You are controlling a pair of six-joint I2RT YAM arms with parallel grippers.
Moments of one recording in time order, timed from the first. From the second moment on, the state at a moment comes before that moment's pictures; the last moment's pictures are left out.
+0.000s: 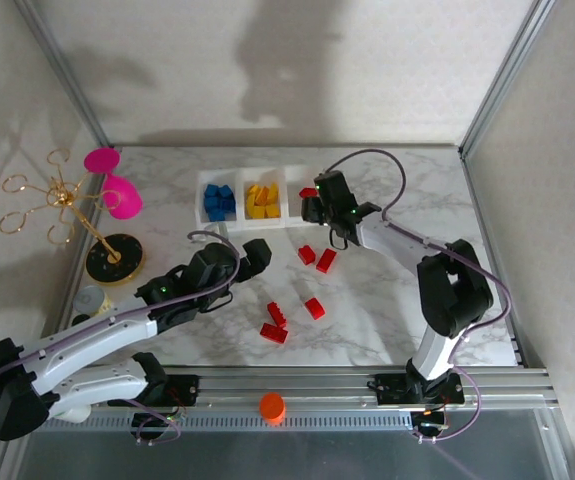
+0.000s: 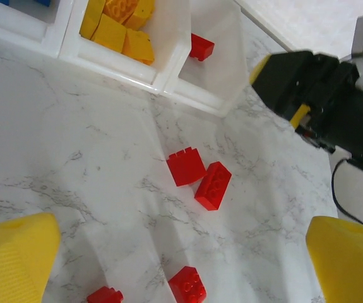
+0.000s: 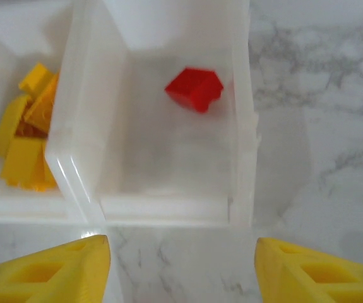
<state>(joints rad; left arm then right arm) -0.84 0.99 0.72 -0.31 -0.36 -1.05 0.59 1.72 1.18 -0.25 0.18 0.43</state>
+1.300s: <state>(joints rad) -0.84 0.87 0.59 -0.36 -0.41 -1.11 0.75 1.88 1.14 -0.28 0.21 0.40</state>
